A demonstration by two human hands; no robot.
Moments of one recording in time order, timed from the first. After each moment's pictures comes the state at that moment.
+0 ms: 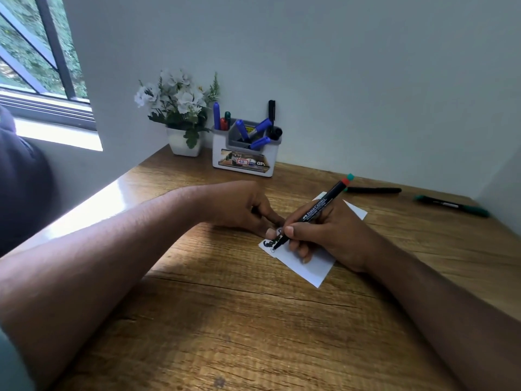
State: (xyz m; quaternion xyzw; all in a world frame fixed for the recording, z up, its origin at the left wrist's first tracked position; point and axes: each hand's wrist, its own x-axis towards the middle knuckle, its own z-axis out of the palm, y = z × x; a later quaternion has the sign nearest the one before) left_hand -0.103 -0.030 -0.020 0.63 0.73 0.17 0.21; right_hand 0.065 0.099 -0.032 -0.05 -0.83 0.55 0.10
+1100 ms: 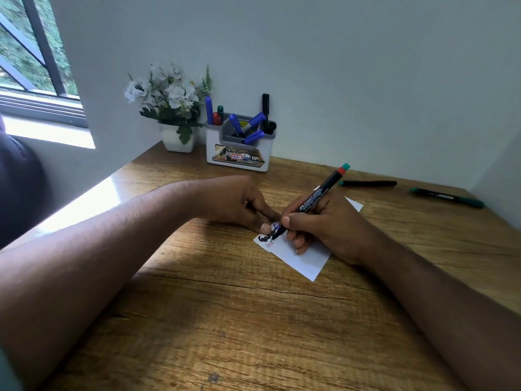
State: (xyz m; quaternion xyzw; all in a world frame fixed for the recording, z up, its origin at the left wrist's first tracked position) left_hand -0.099 -0.031 -0.015 0.64 0.72 0.17 0.21; right_hand 0.068 0.093 -0.026 -0.08 -0.82 0.55 0.12
